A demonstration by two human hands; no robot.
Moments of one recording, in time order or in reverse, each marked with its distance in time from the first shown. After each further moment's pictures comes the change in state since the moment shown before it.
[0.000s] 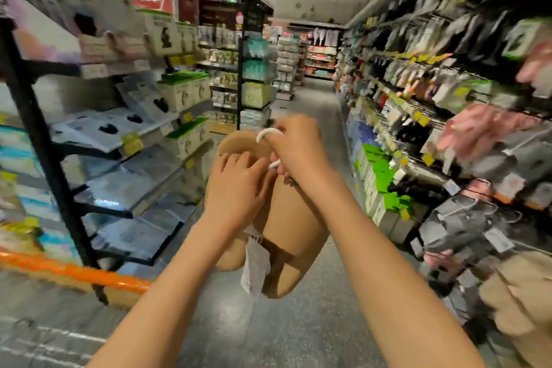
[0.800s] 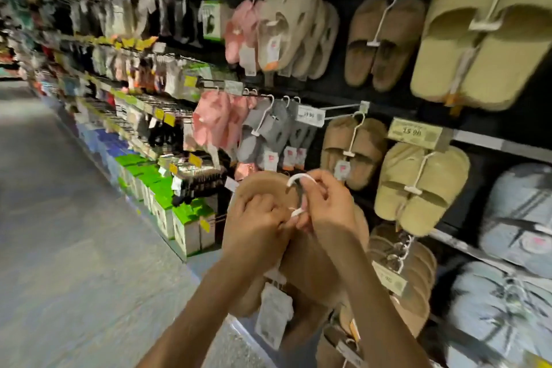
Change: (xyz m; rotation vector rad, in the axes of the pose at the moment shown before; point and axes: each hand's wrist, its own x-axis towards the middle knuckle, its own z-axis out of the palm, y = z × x) left_hand 0.192 0.326 0.287 -0.790 -0.276 0.855; right_hand -0.014 0.331 -0.195 0.101 0.973 0.584
